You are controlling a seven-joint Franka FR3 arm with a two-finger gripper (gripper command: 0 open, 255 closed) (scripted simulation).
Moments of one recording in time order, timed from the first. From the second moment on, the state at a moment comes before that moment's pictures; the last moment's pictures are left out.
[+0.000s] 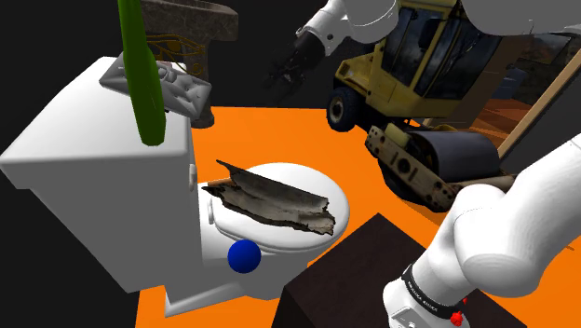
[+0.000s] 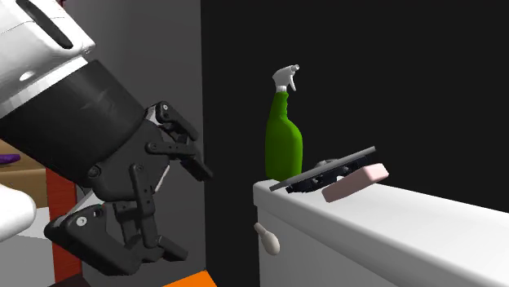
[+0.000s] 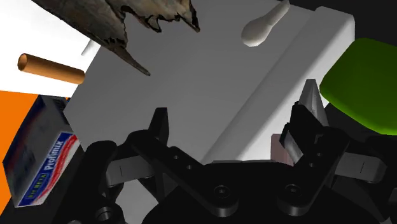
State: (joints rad) arm 0.34 -0.24 -0.28 -2.08 0.72 1.89 -0.51
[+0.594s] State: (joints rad) arm 0.39 0.03 -0.30 -1.80 1.07 1.74 -0.72
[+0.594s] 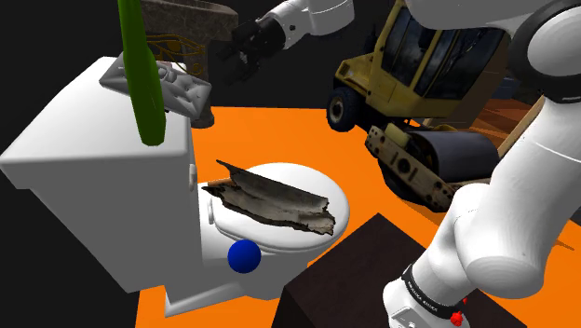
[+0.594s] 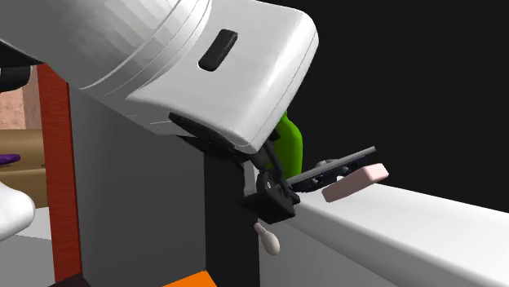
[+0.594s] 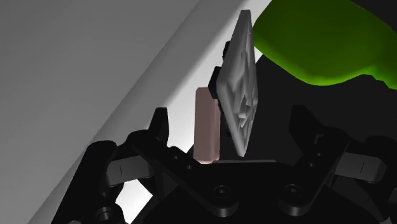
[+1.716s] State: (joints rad) arm 0.39 0.19 -0.28 -1.69 1.25 1.68 -0.85
